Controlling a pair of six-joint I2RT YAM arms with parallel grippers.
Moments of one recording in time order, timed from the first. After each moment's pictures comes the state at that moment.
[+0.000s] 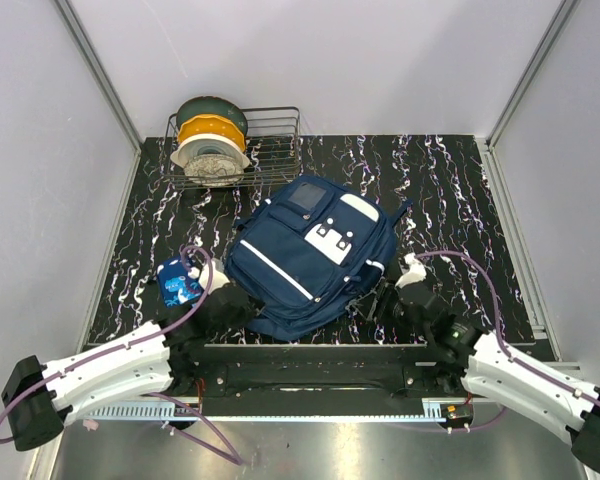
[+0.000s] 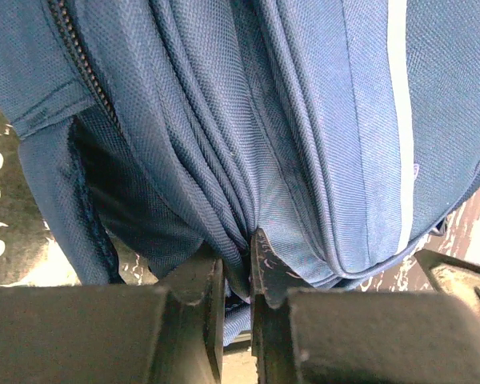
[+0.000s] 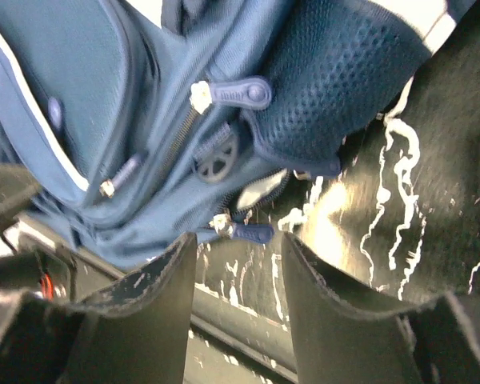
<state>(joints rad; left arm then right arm) -0.96 0.72 0.38 -0.46 -0.41 -1.37 0.84 0.60 0.25 -0.19 0.16 0.94</state>
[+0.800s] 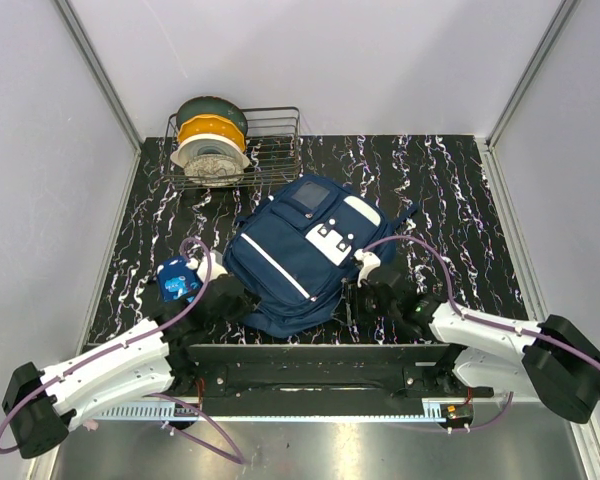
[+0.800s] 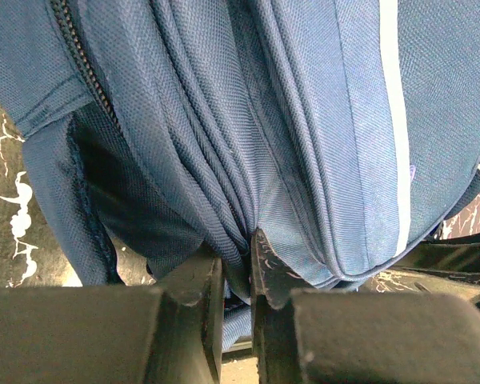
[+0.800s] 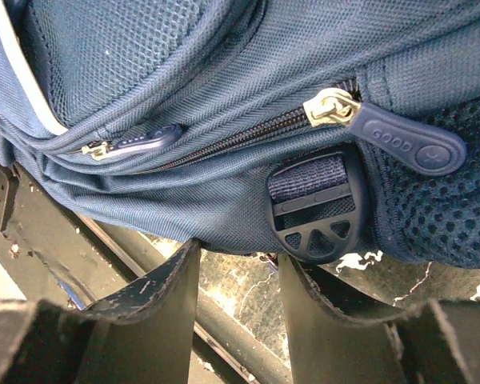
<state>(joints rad) -0.88 0.73 0.43 -0.49 -0.37 -1.22 0.84 1.11 0.37 0.06 -0.14 0.61</state>
